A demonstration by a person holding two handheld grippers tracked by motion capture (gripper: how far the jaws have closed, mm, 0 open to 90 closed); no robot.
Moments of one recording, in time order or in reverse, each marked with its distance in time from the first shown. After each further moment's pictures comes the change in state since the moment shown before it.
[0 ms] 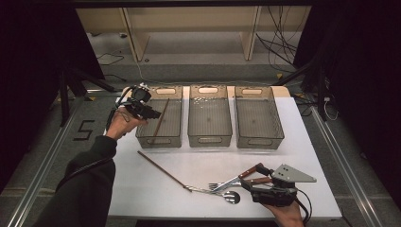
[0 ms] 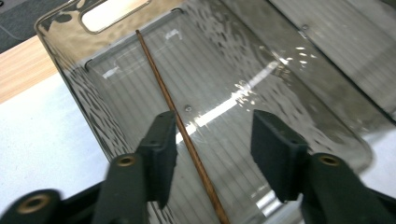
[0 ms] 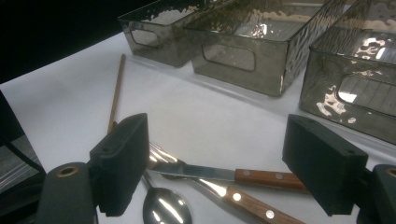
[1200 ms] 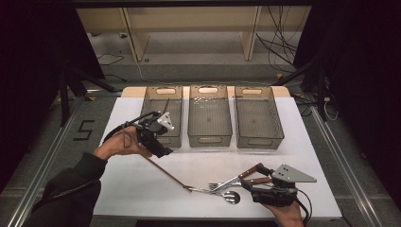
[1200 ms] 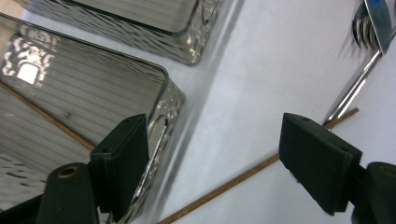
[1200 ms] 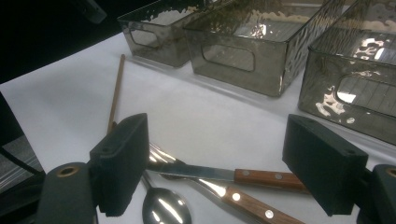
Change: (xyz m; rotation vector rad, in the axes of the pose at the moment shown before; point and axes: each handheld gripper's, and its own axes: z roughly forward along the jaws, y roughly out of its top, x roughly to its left) left arm -0.094 -0.034 -0.030 0.137 -0.200 0.564; right arm 0.000 0.000 0.000 -0.003 -0.002 -0.001
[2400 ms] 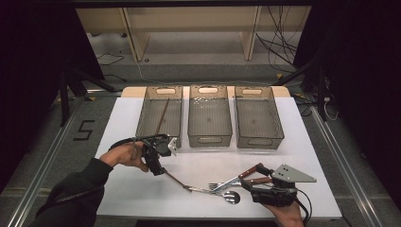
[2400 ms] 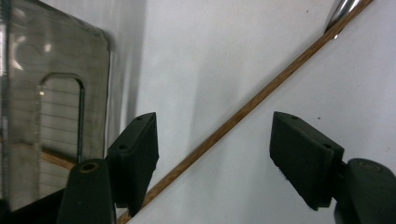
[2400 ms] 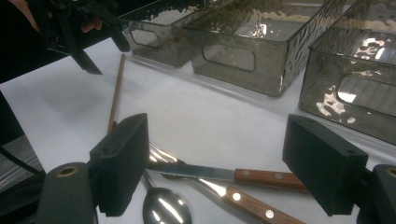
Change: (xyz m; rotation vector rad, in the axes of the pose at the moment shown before) left arm -0.023 -0.021 0.053 0.234 -0.079 0.198; right arm 0.000 0.000 0.000 0.003 0.001 0.001
